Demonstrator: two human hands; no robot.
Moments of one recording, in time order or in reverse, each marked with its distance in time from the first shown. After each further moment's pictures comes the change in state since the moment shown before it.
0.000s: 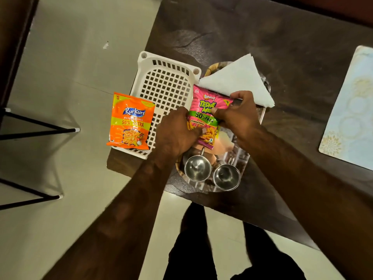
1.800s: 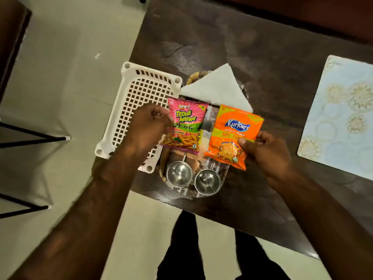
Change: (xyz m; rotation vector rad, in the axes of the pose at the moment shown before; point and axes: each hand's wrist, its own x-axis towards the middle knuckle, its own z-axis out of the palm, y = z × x) left_hand -0.020 0.030 -0.046 -0.597 0.040 -0.146; right_hand -0.031 0.046 -0.110 0.038 0.004 0.079
